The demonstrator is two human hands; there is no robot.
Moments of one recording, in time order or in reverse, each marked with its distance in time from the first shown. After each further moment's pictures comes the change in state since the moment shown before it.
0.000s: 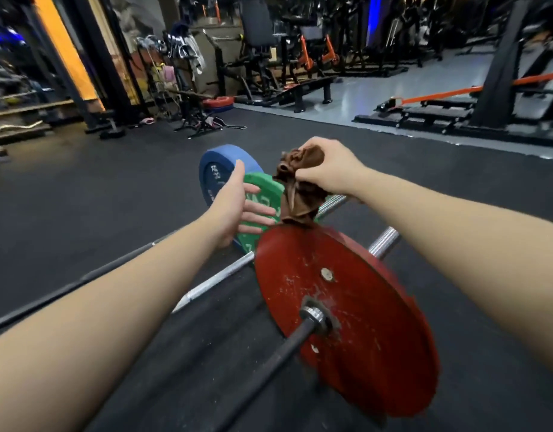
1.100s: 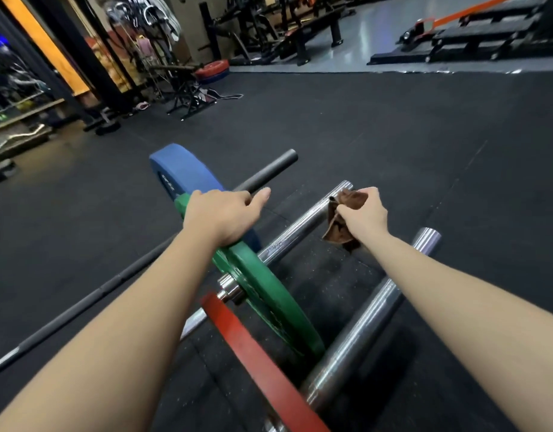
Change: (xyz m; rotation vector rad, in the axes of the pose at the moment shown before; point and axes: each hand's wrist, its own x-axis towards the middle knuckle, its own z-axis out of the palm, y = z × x) left_hand 0.226 -0.009 0.104 1.604 0.079 0.227; right_hand 0.123 0.306 0.084 0.410 0.237 0.620
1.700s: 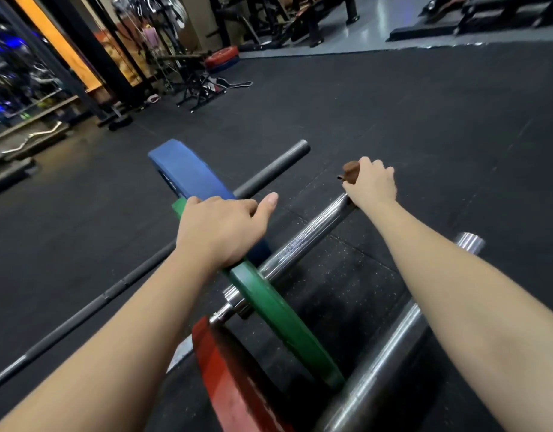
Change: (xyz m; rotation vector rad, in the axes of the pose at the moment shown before) left_hand 0.007 0.000 0.013 0.061 0.057 0.058; right_hand 0.110 -0.003 0.054 -0.627 0.010 -0.251
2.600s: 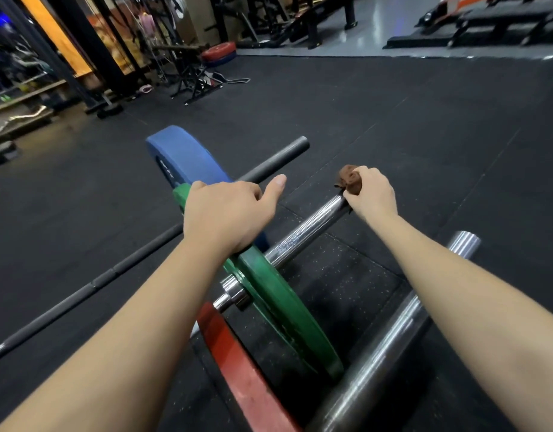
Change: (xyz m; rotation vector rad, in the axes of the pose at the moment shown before) left_hand -0.005 0.004 0.001 -0.104 0.111 -0.072; right_hand -0.030 0.012 0.006 0.060 0.043 -0.137
